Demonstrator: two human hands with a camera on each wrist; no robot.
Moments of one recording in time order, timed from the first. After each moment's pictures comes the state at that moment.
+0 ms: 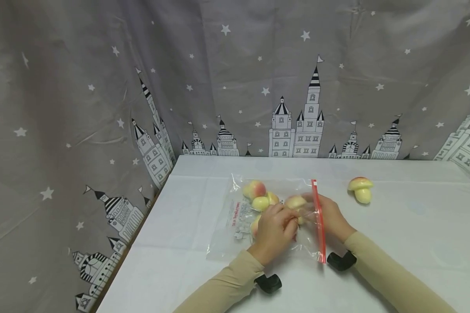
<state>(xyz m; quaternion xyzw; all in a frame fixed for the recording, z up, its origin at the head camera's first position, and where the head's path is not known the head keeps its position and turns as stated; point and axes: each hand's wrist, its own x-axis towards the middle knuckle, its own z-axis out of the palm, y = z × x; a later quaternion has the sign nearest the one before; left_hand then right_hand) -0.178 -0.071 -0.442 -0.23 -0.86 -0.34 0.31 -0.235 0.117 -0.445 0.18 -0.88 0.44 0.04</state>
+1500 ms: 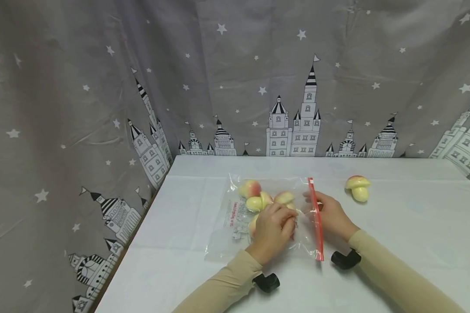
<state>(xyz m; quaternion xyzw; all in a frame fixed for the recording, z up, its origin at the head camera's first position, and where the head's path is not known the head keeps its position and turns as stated) -0.179 -0.071 -0.442 -0.24 -0.85 -0.34 0.33 -0.235 0.126 -0.440 0.15 -0.88 0.45 -0.01</state>
